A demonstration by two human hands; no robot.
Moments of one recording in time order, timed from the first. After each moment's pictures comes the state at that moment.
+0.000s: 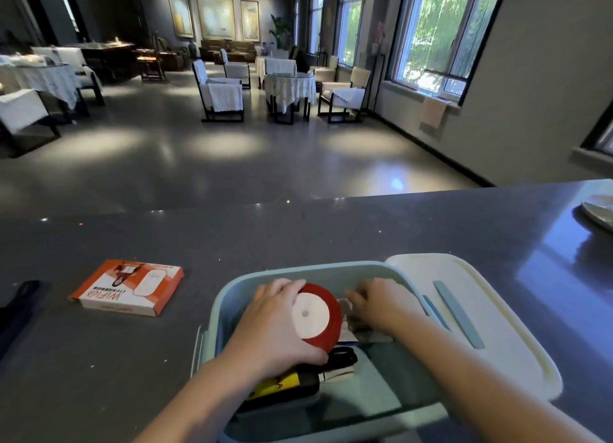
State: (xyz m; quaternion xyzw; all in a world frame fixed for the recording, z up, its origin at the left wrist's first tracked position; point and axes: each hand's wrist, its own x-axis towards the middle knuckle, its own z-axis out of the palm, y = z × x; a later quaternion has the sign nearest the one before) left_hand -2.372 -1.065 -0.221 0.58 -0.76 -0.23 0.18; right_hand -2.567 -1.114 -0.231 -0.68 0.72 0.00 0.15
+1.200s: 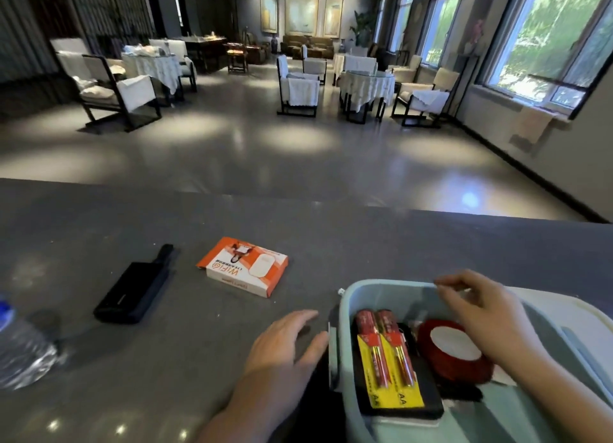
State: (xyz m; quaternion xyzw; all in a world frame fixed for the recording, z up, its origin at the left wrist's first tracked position) left_hand -2.239 -1.013 -0.251 0.68 -0.61 -0.26 0.31; right_hand -2.495 -1.091 -0.193 -0.68 0.64 -0.31 0.19
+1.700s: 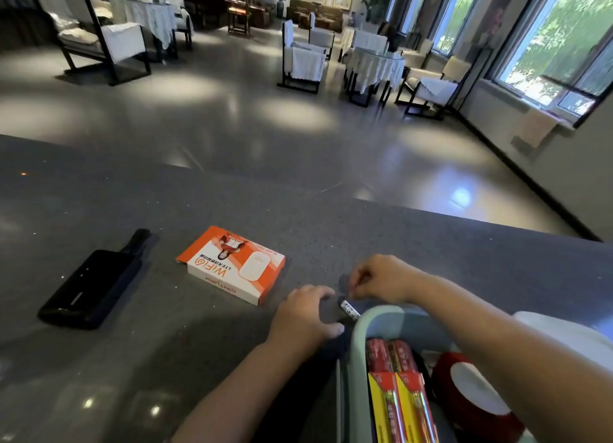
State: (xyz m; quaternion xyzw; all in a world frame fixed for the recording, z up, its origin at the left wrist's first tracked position) left_hand -2.235 -1.146 -0.317 0.66 -0.62 -0.33 0.25; right_hand -2.379 -1.230 -0.225 -0.81 0.52 0.12 0.23
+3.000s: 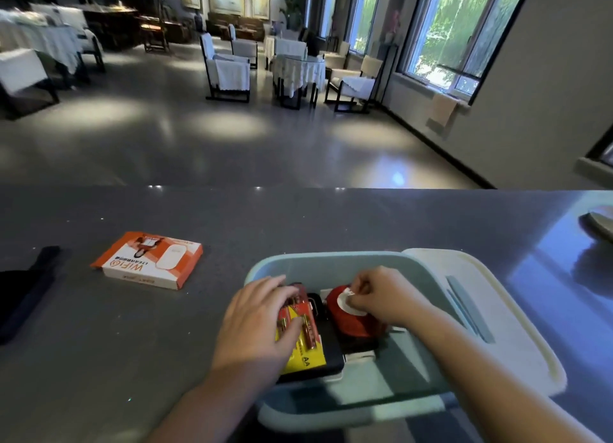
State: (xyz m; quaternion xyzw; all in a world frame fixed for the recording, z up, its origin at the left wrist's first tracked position) left_hand -2.323 -1.028 -0.235 0.61 -0.72 -0.15 0.28; right_hand -2.537 -1.110 -0.231 -0.71 0.67 -0.08 0.21
